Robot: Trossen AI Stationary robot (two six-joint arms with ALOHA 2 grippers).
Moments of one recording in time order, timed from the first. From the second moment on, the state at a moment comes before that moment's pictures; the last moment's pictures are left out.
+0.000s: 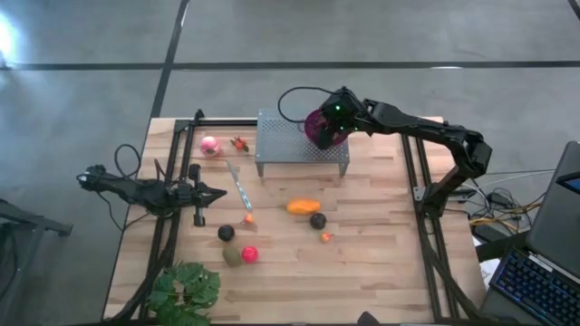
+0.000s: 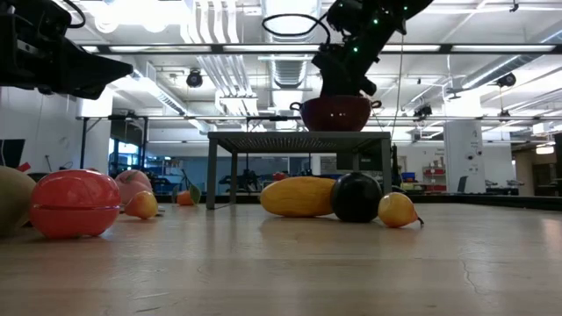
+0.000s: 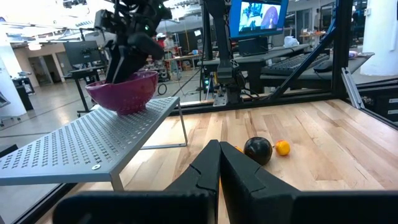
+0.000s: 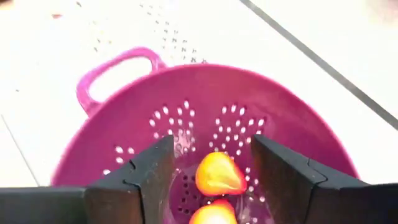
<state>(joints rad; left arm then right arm) -0.33 0.04 0.03 -0.01 -0.46 0.16 -0.49 1.60 1.39 -0.58 0.16 0.15</state>
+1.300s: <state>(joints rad) -0.33 0.04 0.03 -0.01 -0.46 0.16 -0.29 1.60 1.73 -1.03 0.16 0.13</state>
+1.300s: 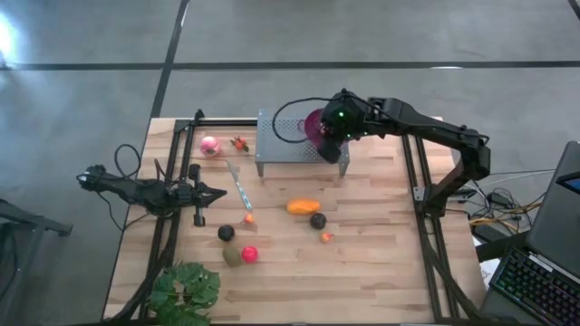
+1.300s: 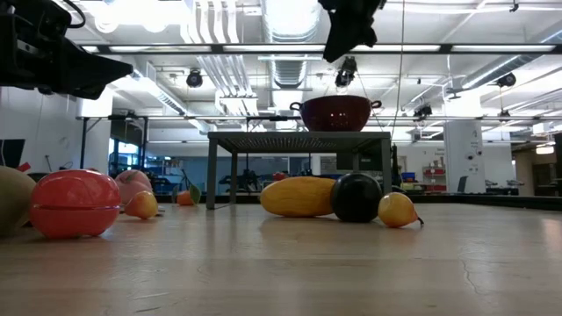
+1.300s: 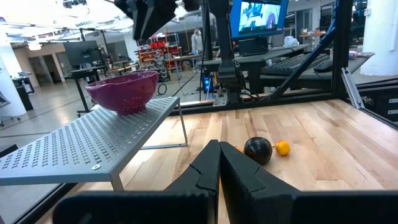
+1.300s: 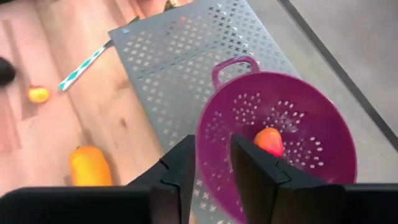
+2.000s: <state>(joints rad) -0.33 0.04 0.03 -0.01 -0.46 0.16 -0.06 1.60 1.76 -1.29 0.16 0.24</state>
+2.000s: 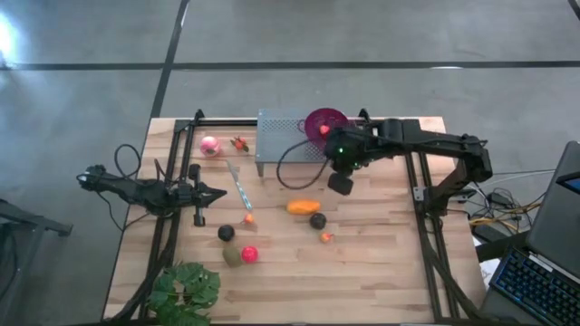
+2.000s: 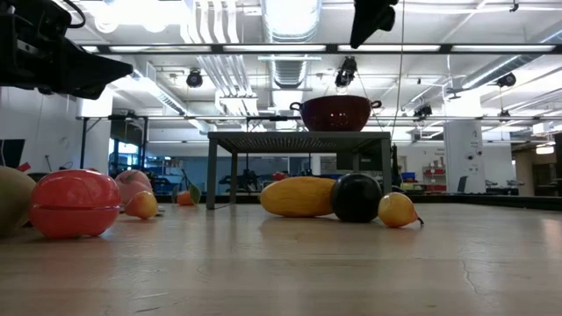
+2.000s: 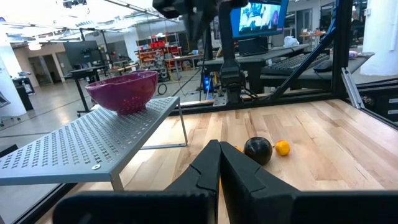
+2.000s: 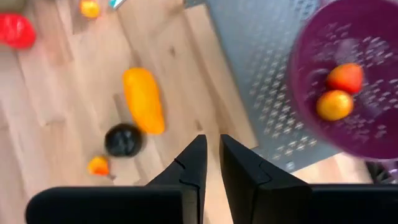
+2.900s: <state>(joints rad) -0.33 0.04 0.03 -0.01 -0.46 0.16 0.49 1.60 1.51 -1.27 0.37 0.67</state>
